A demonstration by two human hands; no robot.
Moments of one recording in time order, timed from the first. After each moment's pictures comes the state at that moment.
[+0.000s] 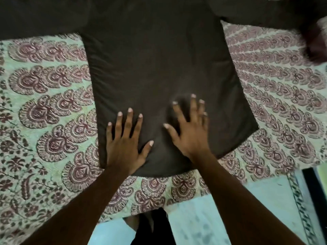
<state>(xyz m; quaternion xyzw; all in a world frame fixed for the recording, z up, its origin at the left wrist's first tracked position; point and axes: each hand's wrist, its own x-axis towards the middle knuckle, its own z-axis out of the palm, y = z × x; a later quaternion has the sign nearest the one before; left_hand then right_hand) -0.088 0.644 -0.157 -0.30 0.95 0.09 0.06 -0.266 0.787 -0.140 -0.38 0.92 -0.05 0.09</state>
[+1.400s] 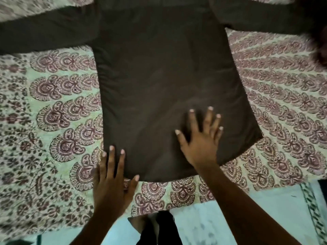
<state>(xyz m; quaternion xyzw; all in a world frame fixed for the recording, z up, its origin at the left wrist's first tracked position) 0.007 0.695 -0.153 -0.41 0.90 0.14 0.05 -0.271 0.803 -0.133 -0.29 0.95 -0.08 0.11</state>
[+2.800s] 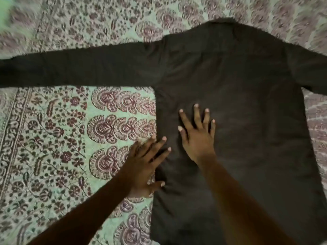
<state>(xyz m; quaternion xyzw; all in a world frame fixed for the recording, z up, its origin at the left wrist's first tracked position) -0.076 0.433 -0.137 -0.16 0.97 0.16 0.10 -0.306 0.515 -0.161 -0.46 0.88 -0.06 0.13</state>
